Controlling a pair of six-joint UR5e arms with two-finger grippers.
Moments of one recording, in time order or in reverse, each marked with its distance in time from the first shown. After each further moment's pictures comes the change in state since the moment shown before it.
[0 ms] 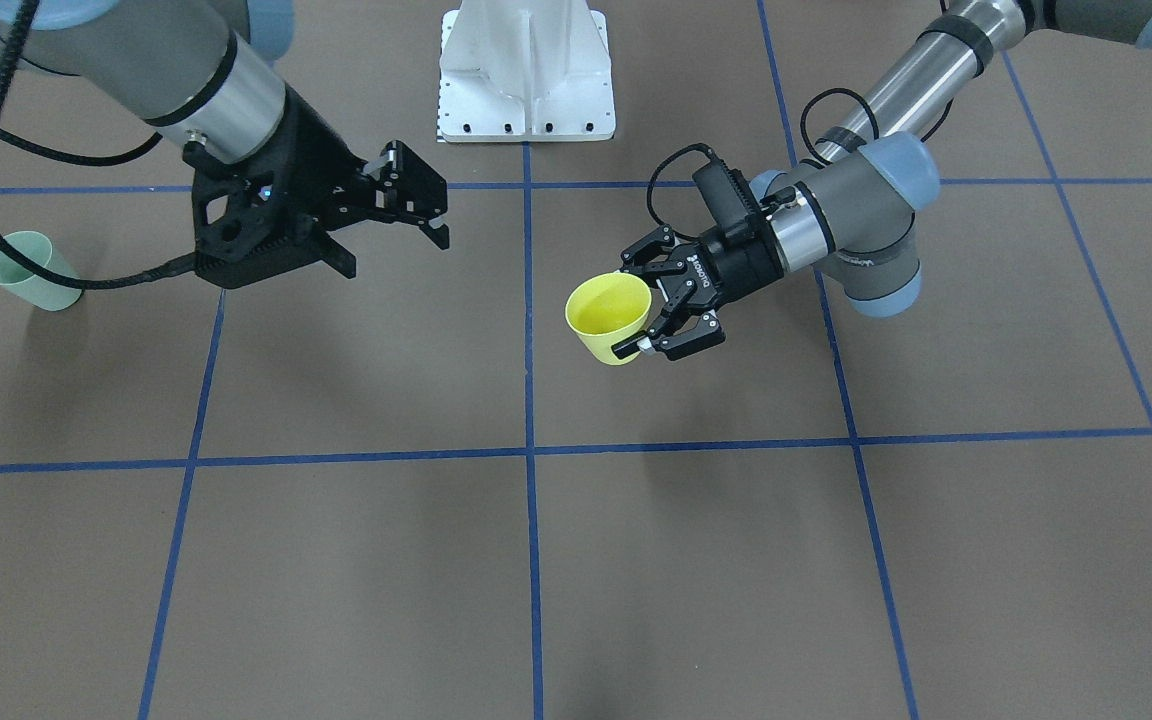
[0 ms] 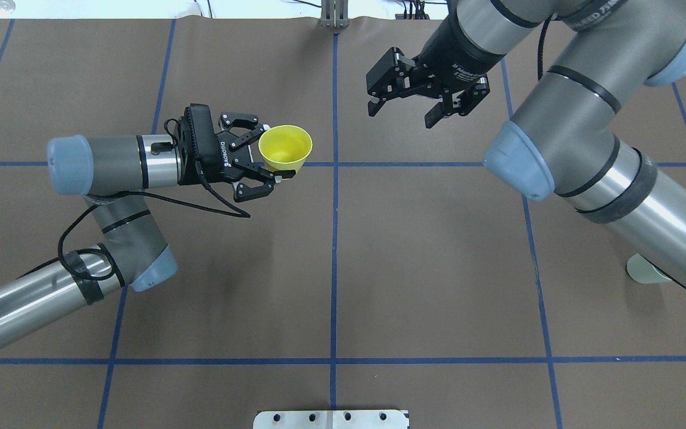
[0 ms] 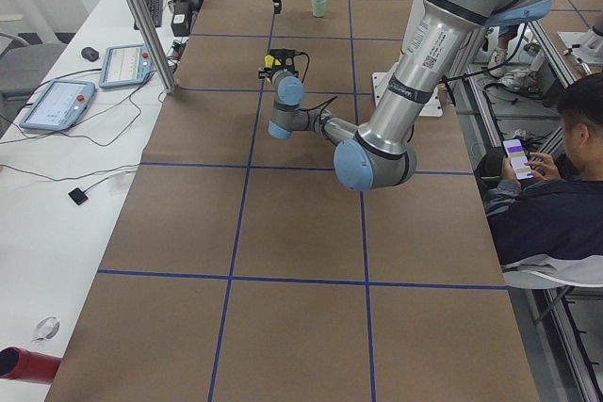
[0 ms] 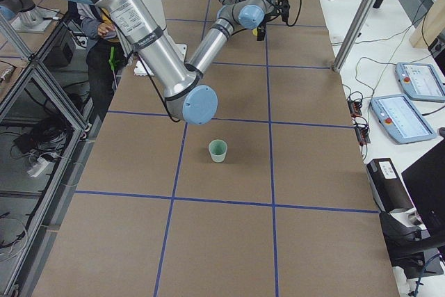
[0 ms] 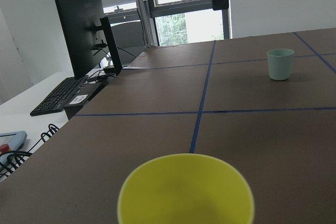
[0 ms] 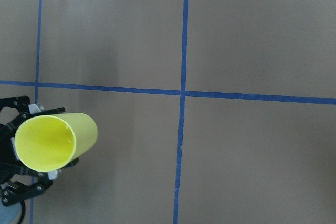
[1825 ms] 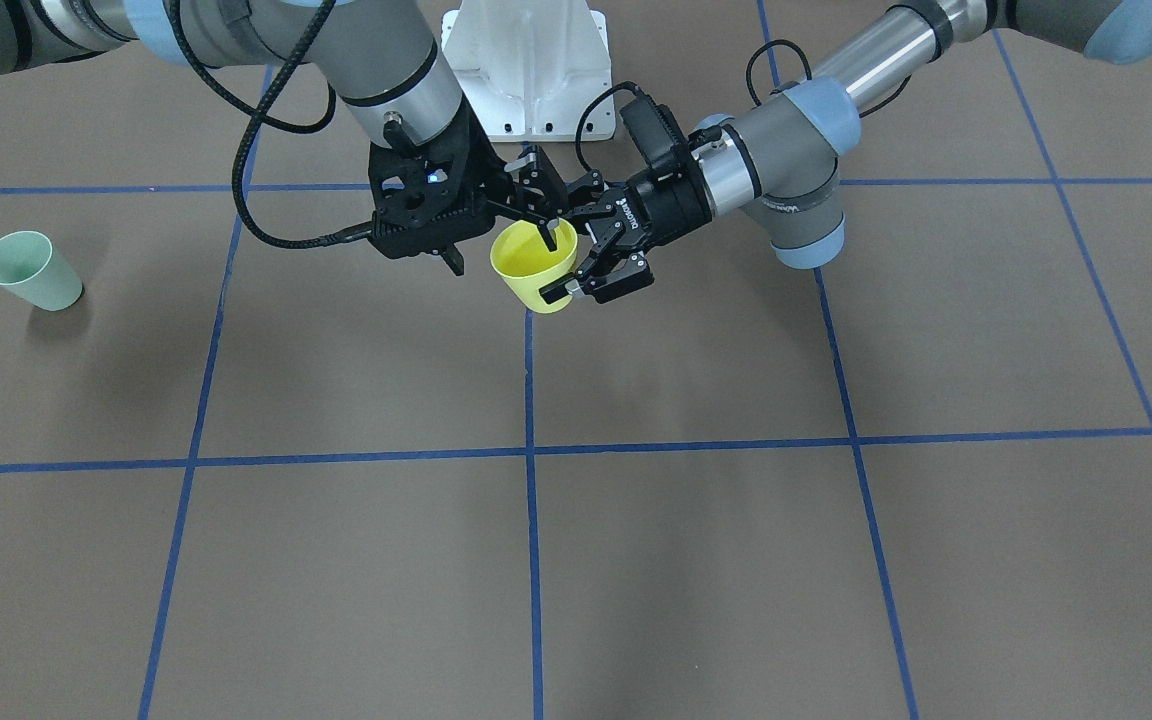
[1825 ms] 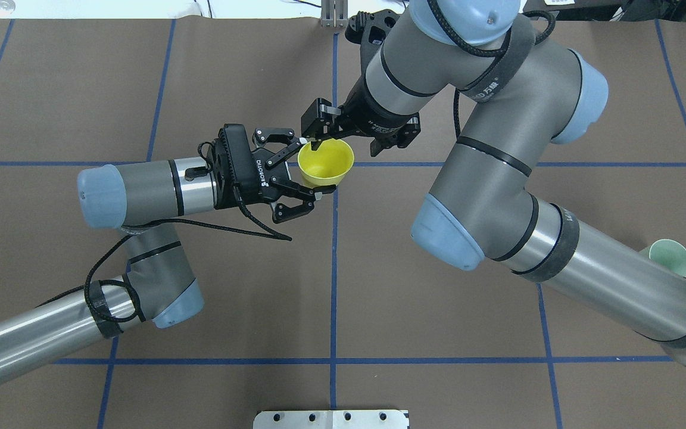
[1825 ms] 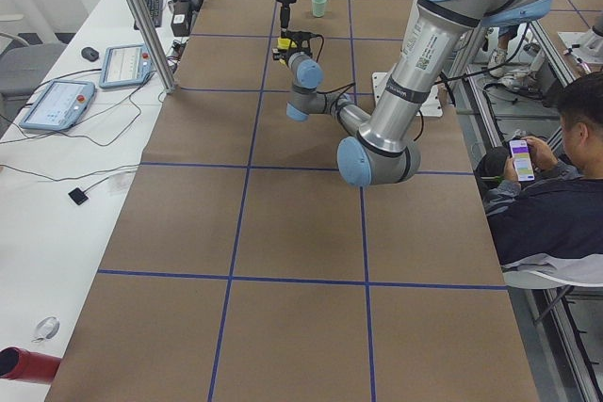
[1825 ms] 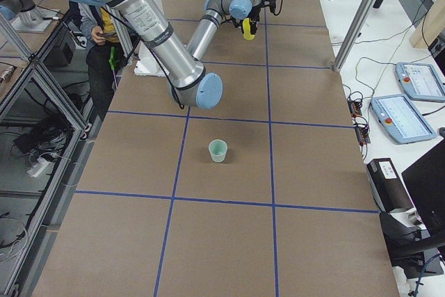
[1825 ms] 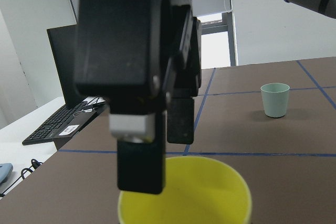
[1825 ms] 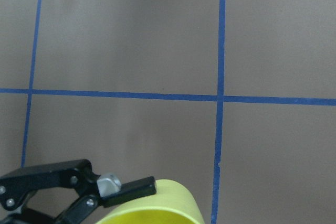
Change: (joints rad) left arm 0.086 -0.011 -0.124 0.089 0.111 0.007; right arm -0.170 0.050 0.008 -0.001 -0.273 0.068
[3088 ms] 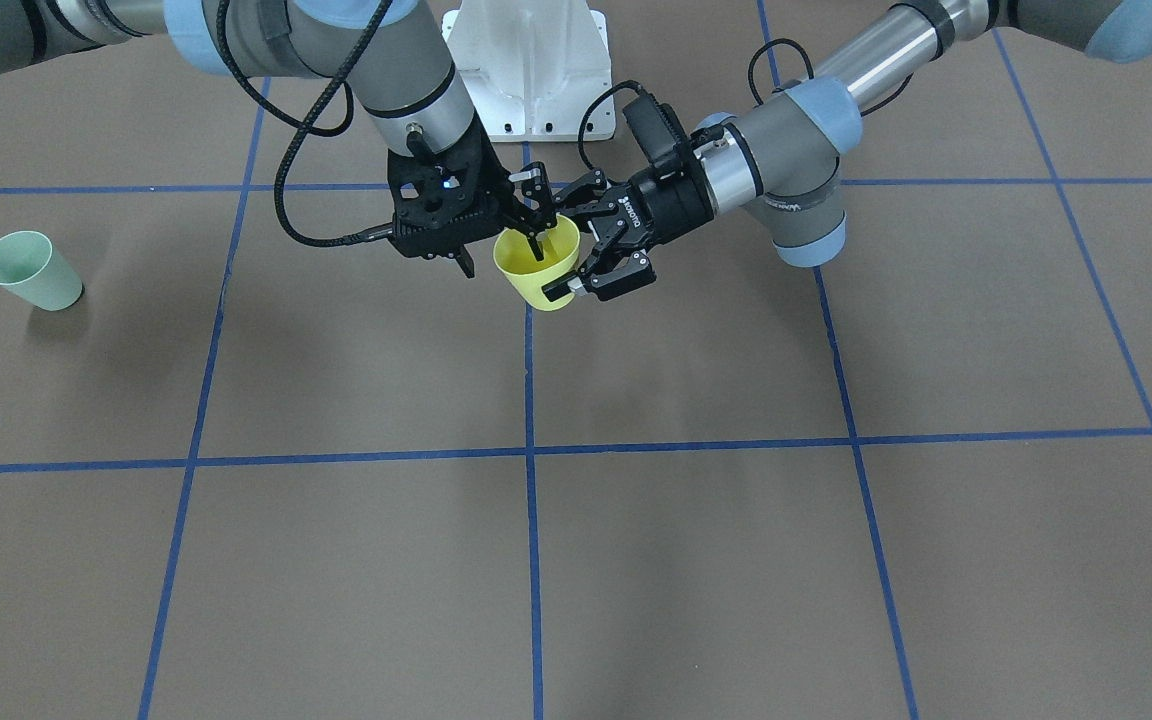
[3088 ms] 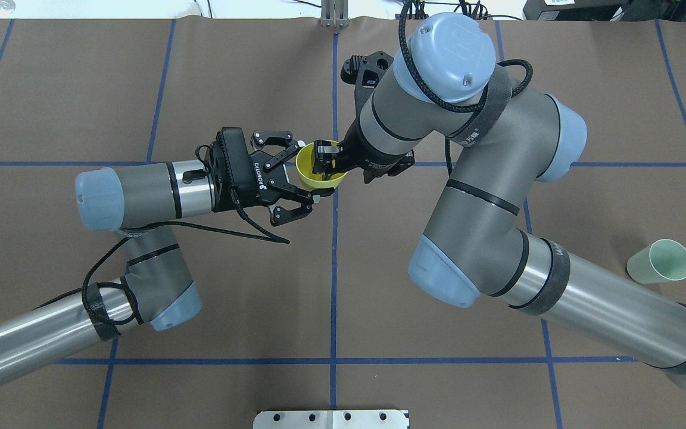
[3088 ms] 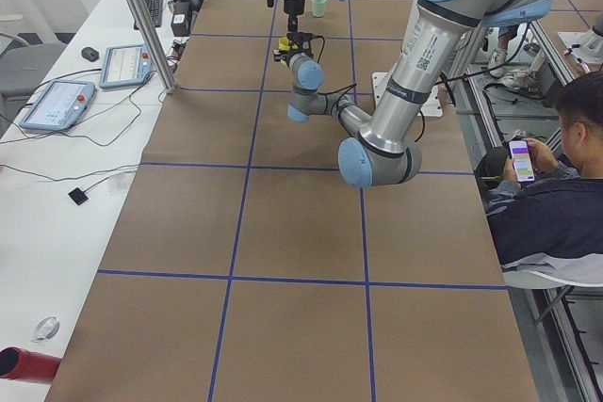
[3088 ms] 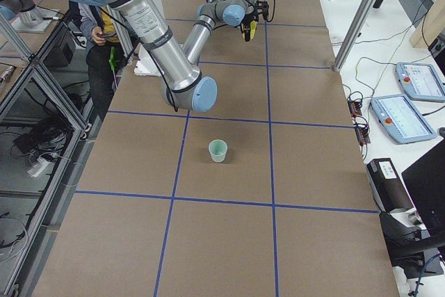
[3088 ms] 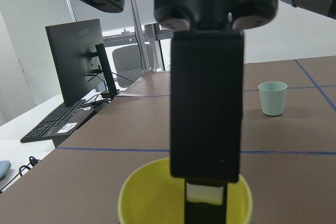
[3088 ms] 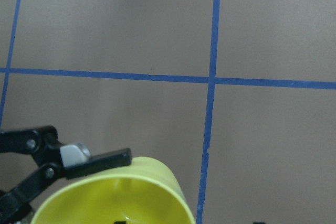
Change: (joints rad) left arm 0.003 0.007 -0.007 -0.004 0.000 -0.003; right arm -0.073 -0.037 0.002 -0.001 -0.088 -0.012
